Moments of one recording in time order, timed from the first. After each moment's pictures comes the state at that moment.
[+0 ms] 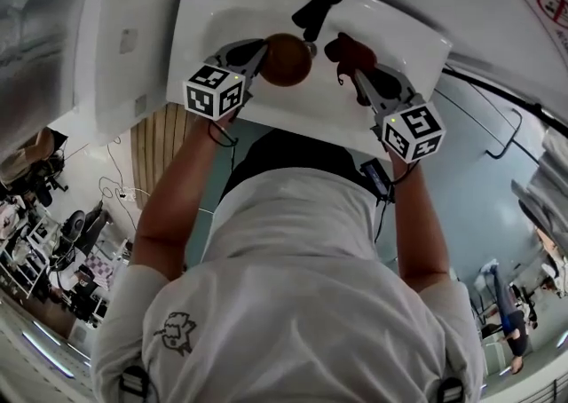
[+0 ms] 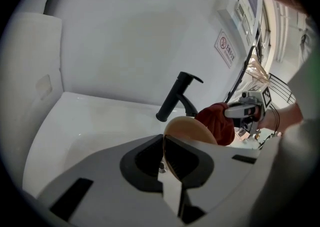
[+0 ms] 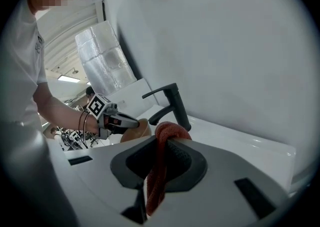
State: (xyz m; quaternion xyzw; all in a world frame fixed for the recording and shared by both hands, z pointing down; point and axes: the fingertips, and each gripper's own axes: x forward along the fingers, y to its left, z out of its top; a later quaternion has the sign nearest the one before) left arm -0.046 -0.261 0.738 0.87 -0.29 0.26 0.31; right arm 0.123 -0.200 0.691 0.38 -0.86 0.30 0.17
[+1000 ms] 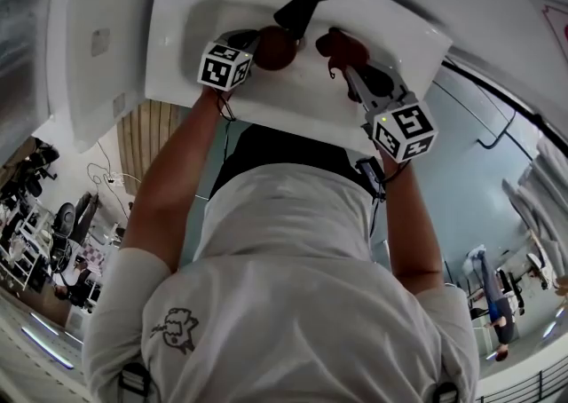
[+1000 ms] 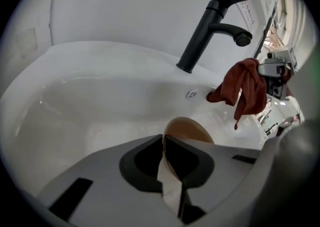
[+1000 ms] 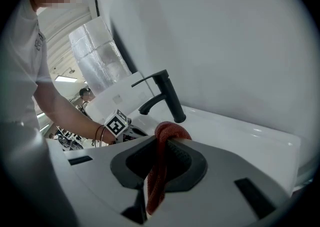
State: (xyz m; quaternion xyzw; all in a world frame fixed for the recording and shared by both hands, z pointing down) left arm -0.052 -0.259 0.885 0.82 -0.29 0.38 0.32; right arm 0.128 -0.204 0.724 0.37 -0.85 0.33 0.19
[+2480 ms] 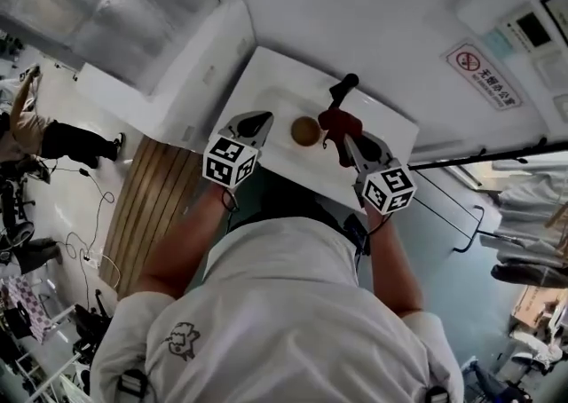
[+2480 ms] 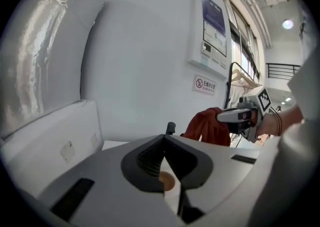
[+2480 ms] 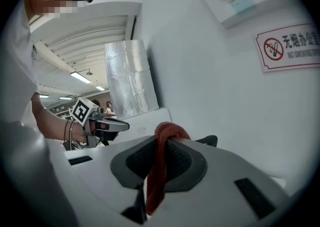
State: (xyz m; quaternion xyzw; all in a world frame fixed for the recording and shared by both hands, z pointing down) left arm -0.105 -0.171 0.551 0.89 -0.39 0.16 0.15; right arm 0.068 -0.135 0.537 0.41 -0.89 0.16 0.10
